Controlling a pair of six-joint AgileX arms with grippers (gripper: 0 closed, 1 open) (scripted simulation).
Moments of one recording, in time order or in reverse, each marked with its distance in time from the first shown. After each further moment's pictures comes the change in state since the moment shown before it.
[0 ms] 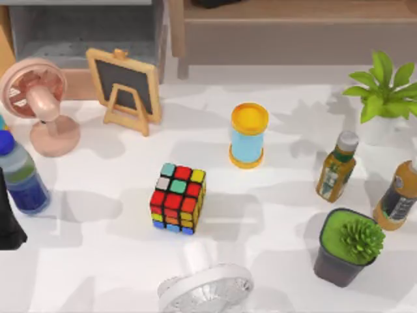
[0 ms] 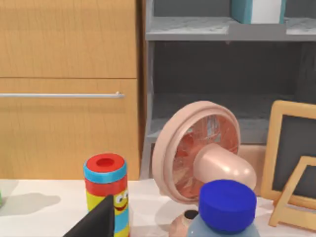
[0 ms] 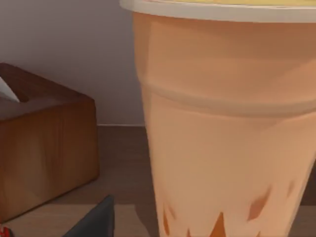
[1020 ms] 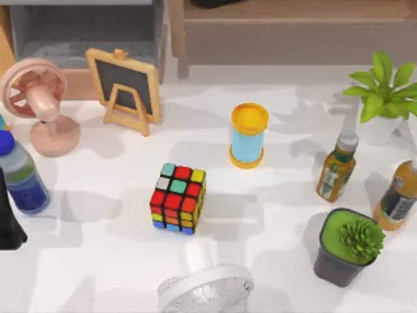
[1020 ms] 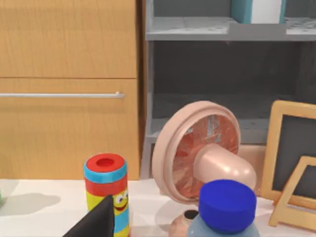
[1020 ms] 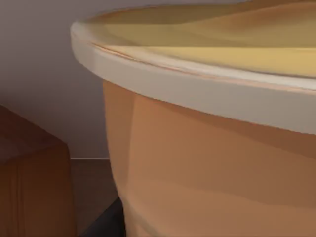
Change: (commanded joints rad) left arm 0.000 0.000 0.000 0.000 0.000 0.000; right arm 0.049 0.226 0.341 -0.115 0.053 -0.002
